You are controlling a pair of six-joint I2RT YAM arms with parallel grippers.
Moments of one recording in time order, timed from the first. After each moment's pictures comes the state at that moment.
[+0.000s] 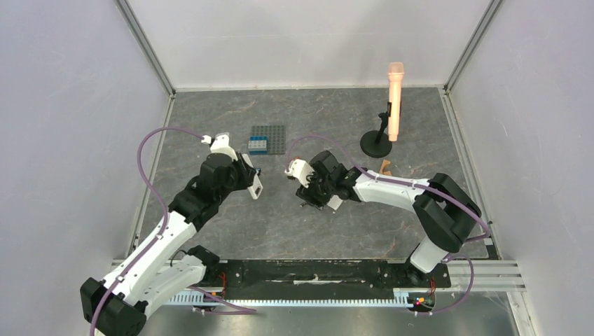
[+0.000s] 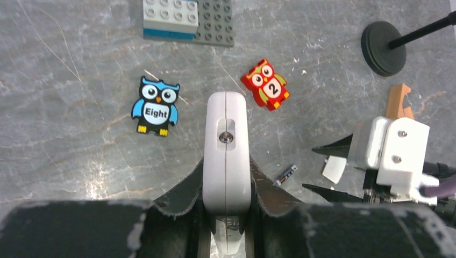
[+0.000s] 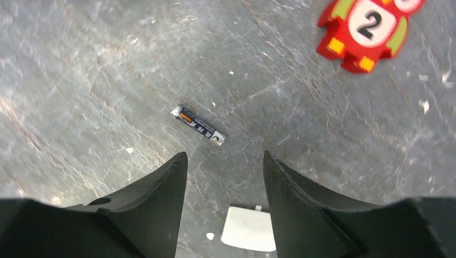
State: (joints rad) left arm -0.54 0.84 0.71 -0.37 -0.24 -0.53; right arm 0.84 1.65 0.96 -0.20 -0.13 -0.24
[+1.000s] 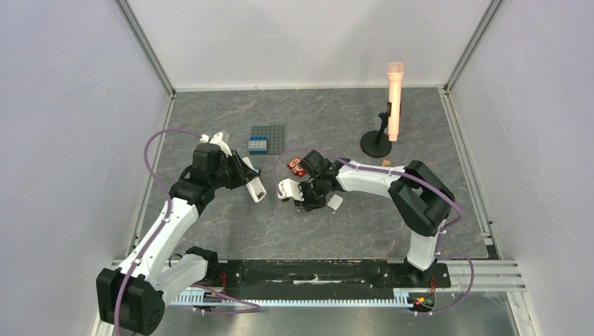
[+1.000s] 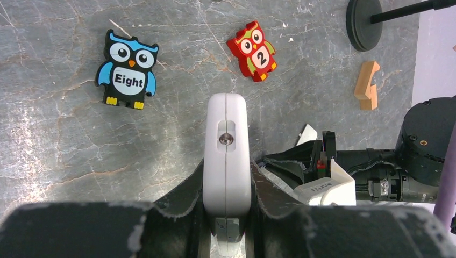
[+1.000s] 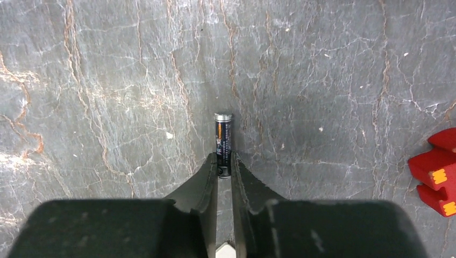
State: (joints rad) left arm -0.27 0.96 0.72 -0.41 0.20 -0.59; right arm 0.82 1.85 1.14 -0.47 -0.45 -0.85
